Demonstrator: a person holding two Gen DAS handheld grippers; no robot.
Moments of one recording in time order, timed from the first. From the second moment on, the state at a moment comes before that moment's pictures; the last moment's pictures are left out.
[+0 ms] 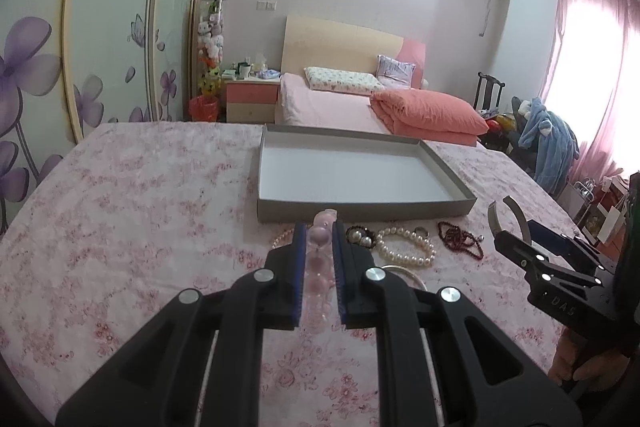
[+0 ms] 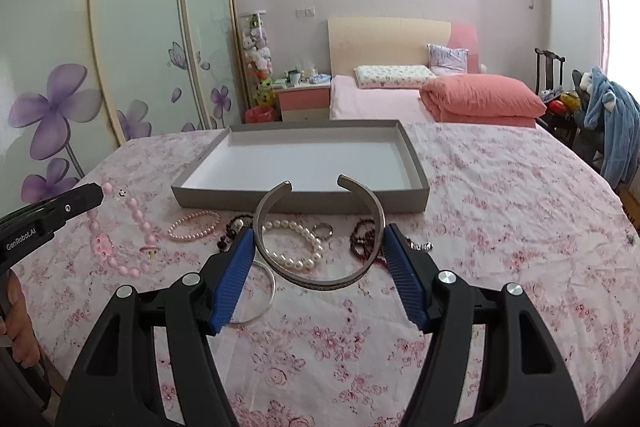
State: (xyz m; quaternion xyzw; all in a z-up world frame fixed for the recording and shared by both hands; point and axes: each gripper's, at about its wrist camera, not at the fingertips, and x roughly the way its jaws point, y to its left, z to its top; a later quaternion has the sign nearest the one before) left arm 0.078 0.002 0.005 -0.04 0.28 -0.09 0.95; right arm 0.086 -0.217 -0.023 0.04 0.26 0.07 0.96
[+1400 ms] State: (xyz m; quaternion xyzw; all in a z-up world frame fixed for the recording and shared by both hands) left arm 0.248 -0.045 0.023 -0.01 0.26 -0.05 0.96; right arm 0.244 -0.223 -0.019 0.03 0.23 0.00 0.97
